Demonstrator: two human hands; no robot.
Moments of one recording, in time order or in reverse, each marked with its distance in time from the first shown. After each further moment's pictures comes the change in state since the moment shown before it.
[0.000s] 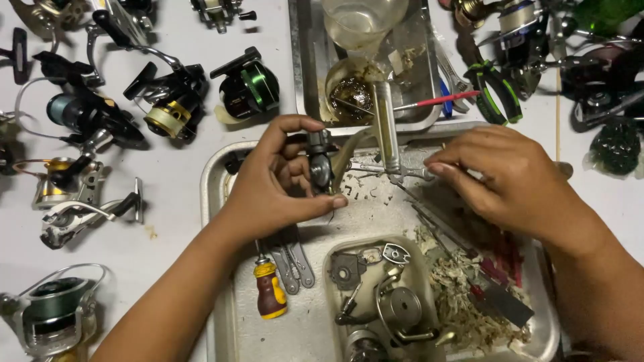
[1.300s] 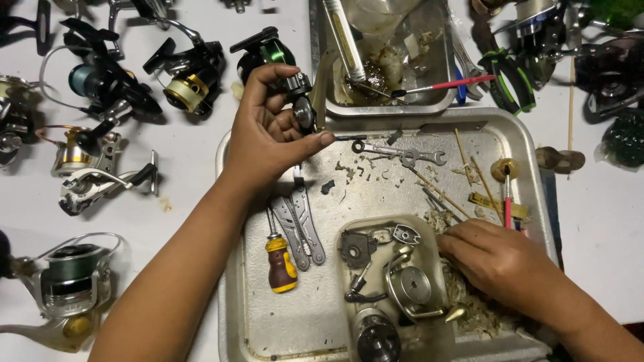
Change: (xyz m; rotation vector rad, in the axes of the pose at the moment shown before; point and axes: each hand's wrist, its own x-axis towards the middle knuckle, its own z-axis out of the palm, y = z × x) left_hand 0.010 -0.027 -0.018 -0.176 0.207 0.211; right_hand -0.096 -0.053 0.049 -0.088 -0.139 -0.040
